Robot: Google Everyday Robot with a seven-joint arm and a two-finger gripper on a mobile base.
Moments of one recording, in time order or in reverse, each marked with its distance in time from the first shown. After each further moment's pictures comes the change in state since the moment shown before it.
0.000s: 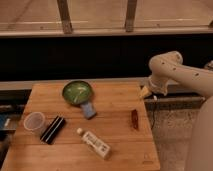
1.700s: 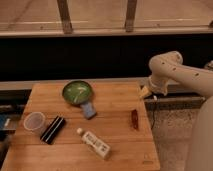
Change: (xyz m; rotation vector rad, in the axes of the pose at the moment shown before) arm 0.000 0.000 0.000 -0.001 0.003 0.002
